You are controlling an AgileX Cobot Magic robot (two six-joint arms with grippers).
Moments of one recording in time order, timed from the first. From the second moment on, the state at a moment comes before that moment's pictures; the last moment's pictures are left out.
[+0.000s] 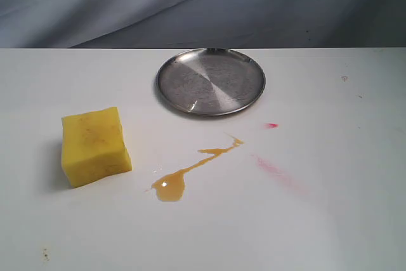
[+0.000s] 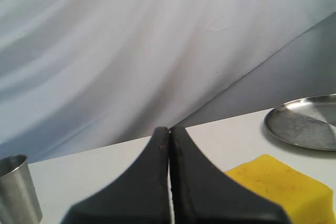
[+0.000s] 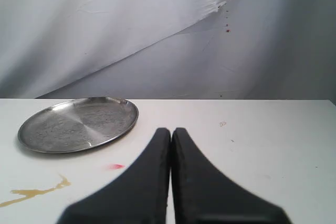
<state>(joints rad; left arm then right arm) -0.07 0.00 0.00 0.05 0.03 0.17 0.23 0.00 0.00 0.01 0.13 0.03</state>
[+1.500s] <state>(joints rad) -0.07 0.00 0.00 0.05 0.03 0.17 0.63 1.12 -0.84 0.64 0.34 -0.47</state>
